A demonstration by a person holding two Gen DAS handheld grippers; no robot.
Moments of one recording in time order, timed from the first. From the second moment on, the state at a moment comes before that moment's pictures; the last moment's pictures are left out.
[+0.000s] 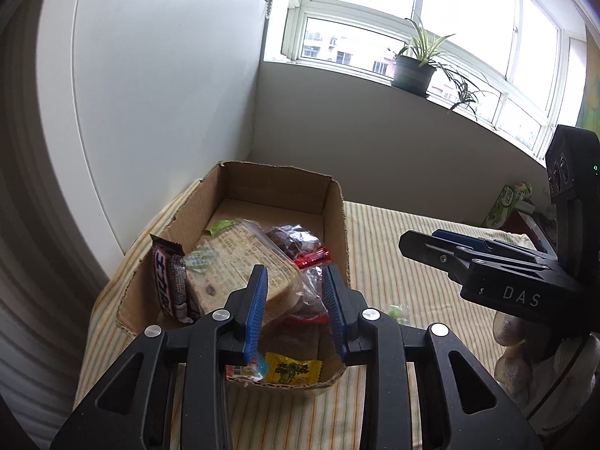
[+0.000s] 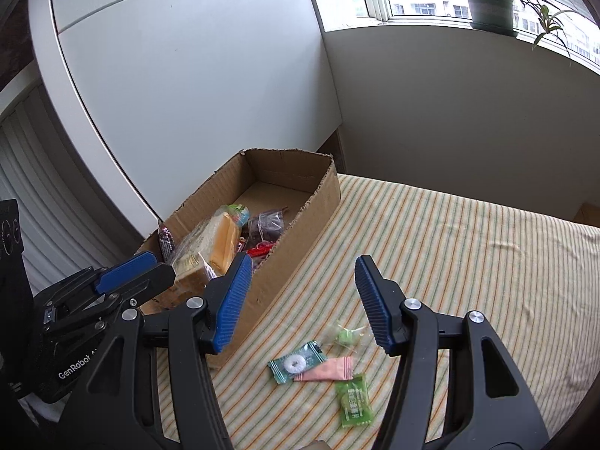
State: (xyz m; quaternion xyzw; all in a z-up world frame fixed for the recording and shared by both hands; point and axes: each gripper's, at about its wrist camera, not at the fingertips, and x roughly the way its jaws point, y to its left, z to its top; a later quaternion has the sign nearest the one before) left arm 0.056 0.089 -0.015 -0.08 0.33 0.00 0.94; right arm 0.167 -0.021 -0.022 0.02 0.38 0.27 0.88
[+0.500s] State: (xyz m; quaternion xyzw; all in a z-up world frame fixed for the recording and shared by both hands) left arm 0.034 0.033 -0.037 -0.02 0.36 -0.10 0.93; right arm 0.135 -0.064 -0.068 -0.03 0.43 0.27 0.86
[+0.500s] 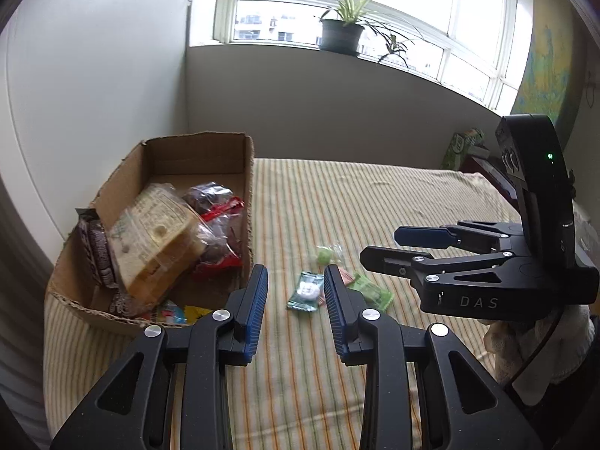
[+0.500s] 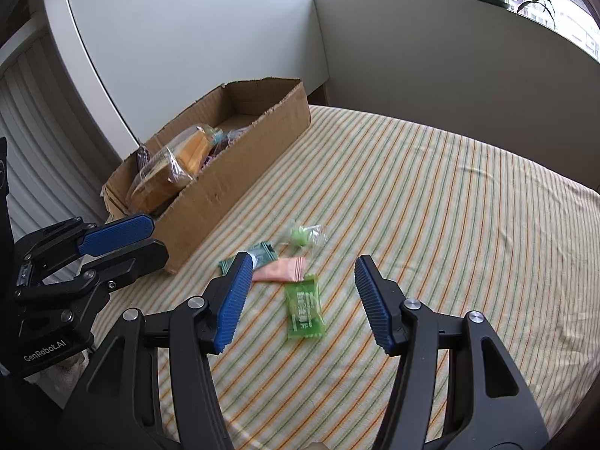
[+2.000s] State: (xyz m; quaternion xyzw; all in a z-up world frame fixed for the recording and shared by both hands) left arm 0.105 -0.030 -0.096 0.06 0.45 -0.08 0.89; right arm 0.139 -0.069 -0.106 -0.10 0.45 0.27 0.85
